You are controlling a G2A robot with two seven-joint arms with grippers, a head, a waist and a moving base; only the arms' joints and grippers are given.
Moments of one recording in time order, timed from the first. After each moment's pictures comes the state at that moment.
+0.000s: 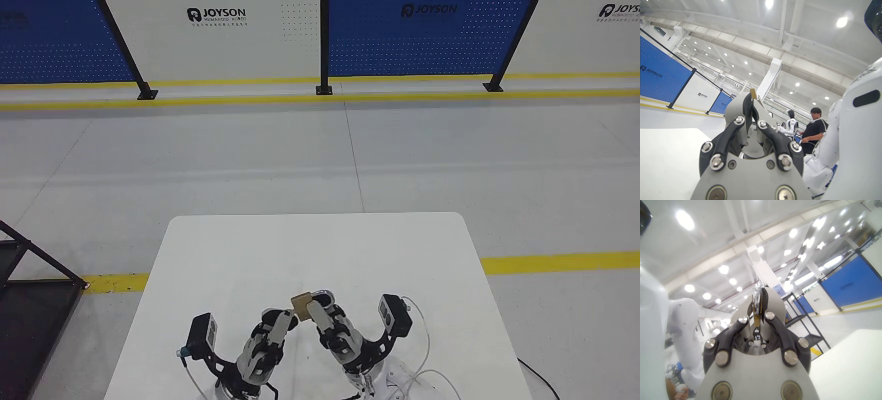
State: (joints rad) left arm 1.99 -1.20 -1.19 -1.83 0.95 -0.87 0.71; right arm -1.59 -1.34 0.81 -1.55 -0.85 -0.95 -0.69
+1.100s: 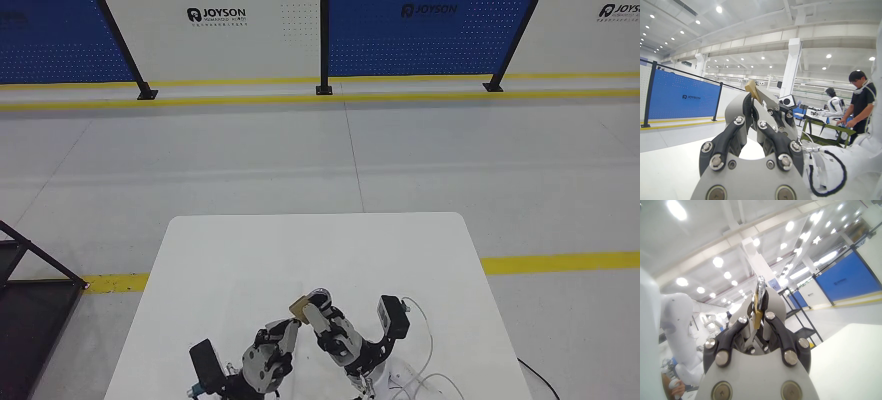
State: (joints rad) left arm 2.03 -1.20 -1.17 -1.84 1.40 -0.46 0.96; right arm -1.63 -1.34 0.85 -1.60 -0.85 -0.90 -0.59
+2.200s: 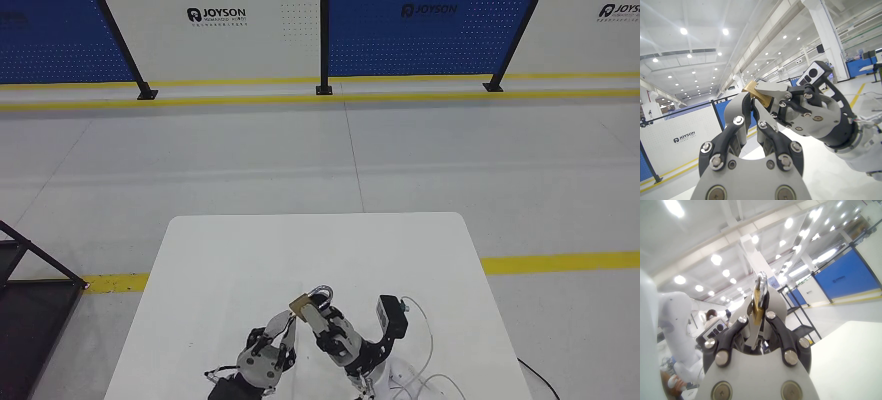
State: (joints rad) left arm 2.06 -1.19 -1.20 -1.90 1.79 0.13 0.95; right arm -1.64 -1.33 0.86 -1.62 -0.83 -0.89 -0.54
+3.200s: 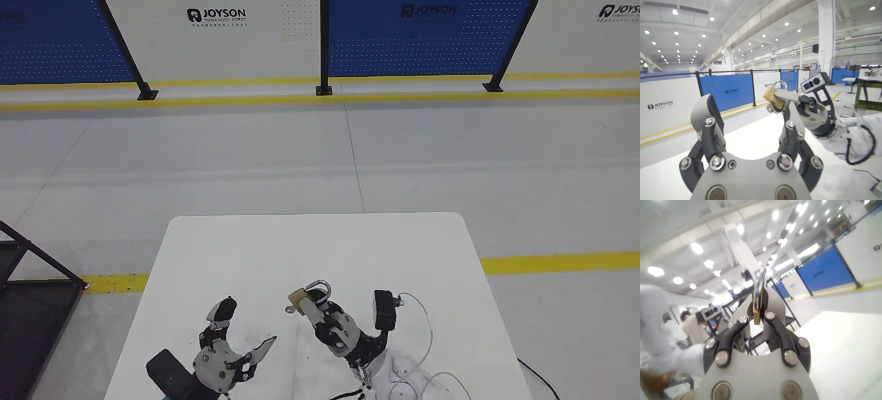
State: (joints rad) left arm 2.30 -1.12 -1.53 -2.03 1.40 -0.39 0.80; right arm -1.61 -1.33 0.88 -1.56 -0.83 -0.77 -0.37
